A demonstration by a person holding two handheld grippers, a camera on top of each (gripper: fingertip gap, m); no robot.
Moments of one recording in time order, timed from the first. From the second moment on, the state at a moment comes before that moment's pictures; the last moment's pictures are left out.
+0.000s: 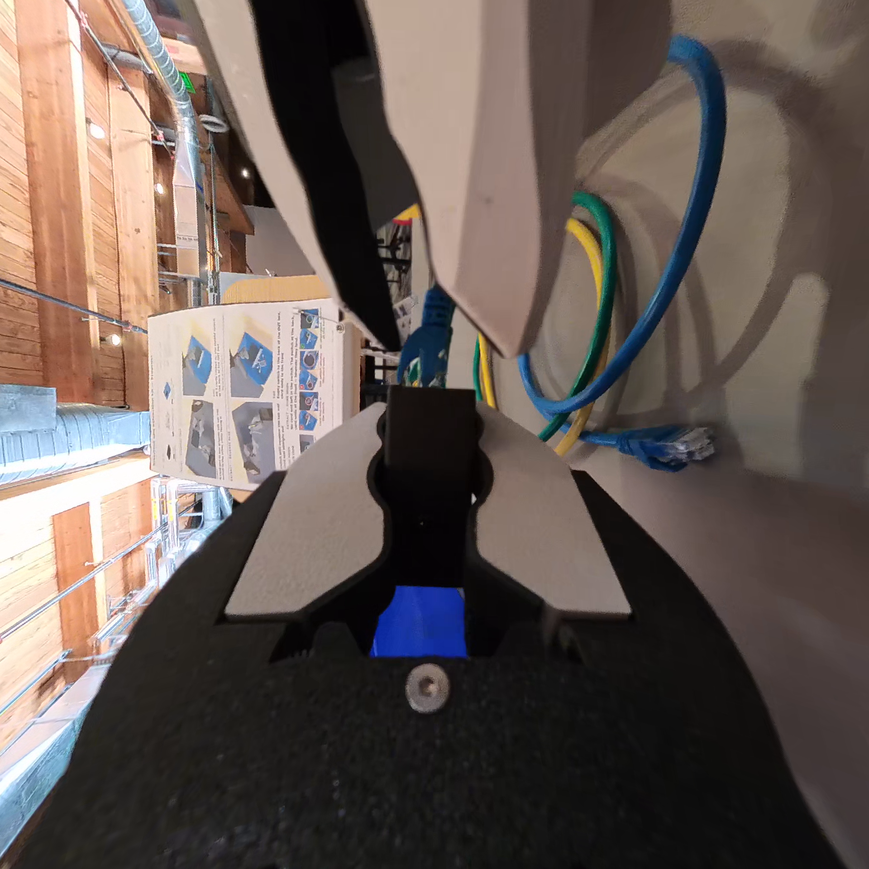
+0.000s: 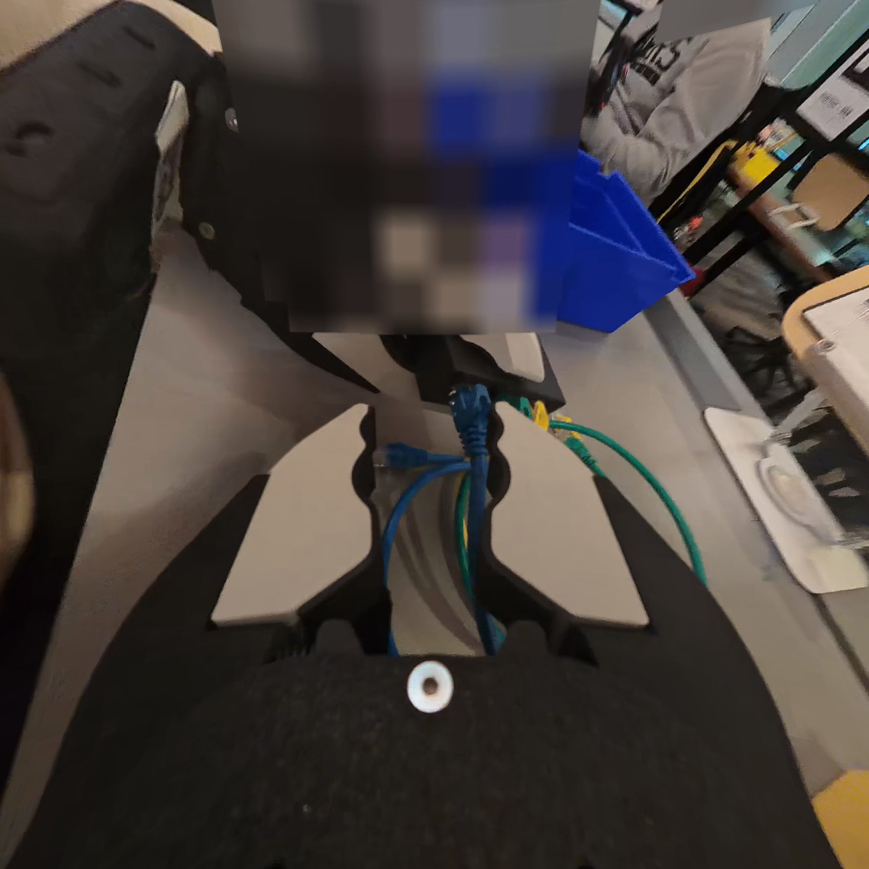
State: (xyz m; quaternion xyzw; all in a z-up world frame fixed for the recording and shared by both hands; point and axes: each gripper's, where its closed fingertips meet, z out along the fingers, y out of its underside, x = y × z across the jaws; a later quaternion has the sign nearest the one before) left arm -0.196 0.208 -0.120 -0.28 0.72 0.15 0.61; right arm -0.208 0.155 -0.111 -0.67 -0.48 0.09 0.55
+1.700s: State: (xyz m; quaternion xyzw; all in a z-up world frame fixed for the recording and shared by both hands) left arm -0.213 0.236 -0.101 -0.45 0.69 0.00 0.56; right arm -0.167 0.160 -0.178 -0.77 -0.51 0.02 0.38
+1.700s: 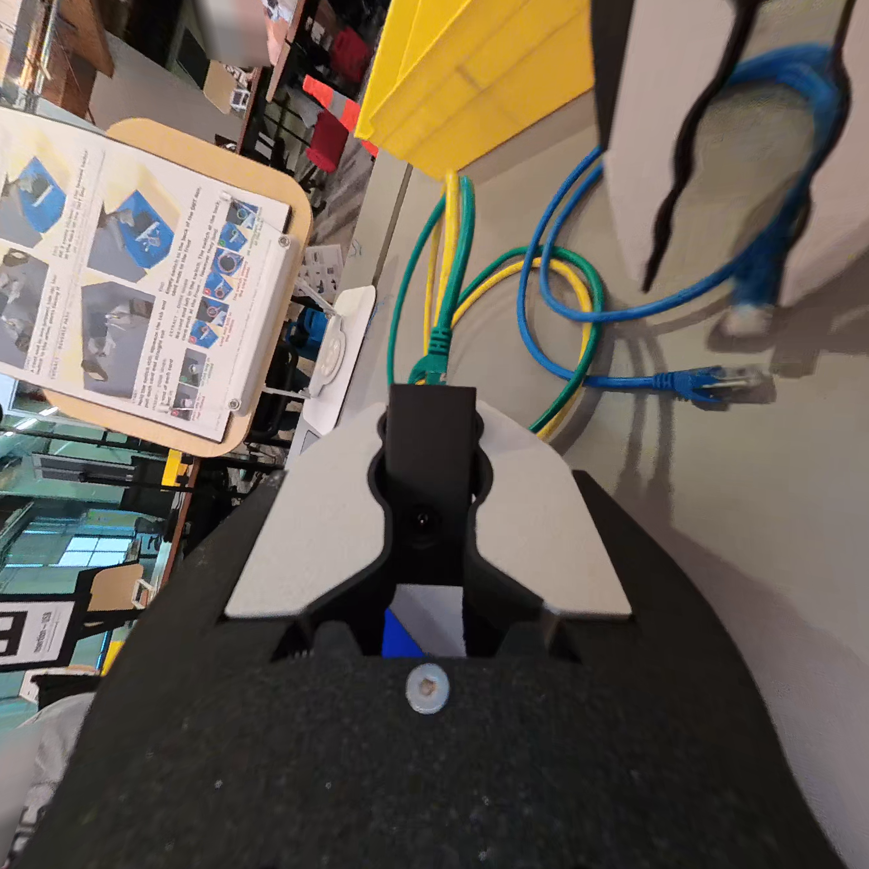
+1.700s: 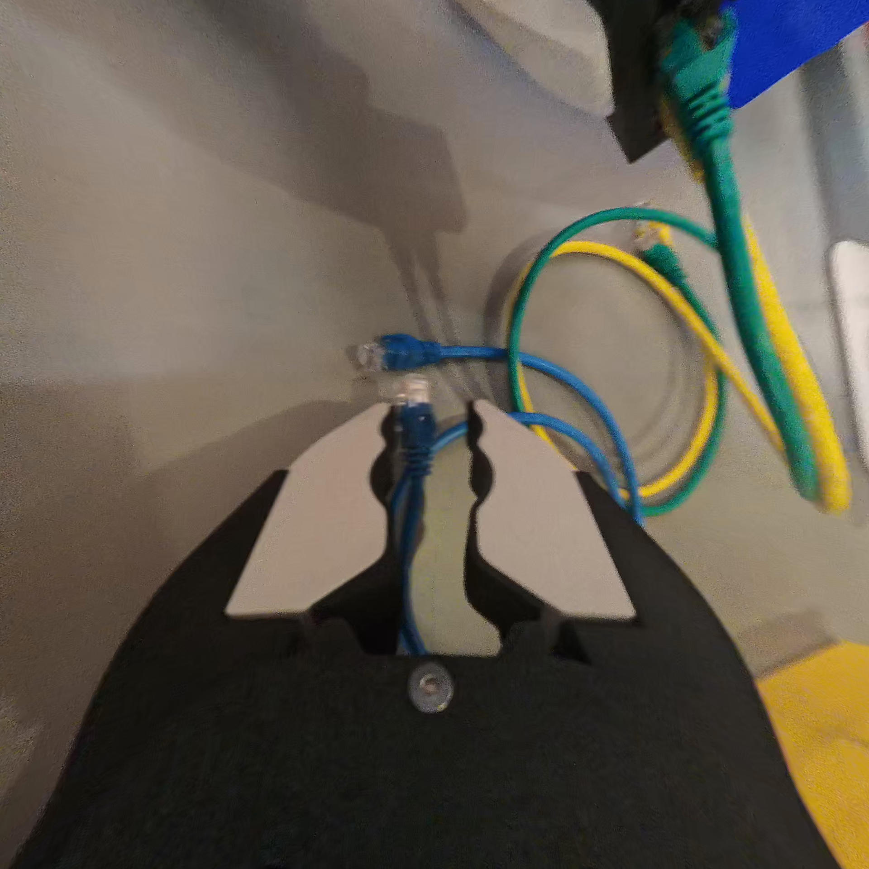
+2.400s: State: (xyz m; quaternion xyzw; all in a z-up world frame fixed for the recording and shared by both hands) left arm -0.210 0.188 -0.125 -0.43 0.75 -0.08 0.50; right arm -0.214 0.184 -0.116 -0.64 -0.63 0.02 0.45
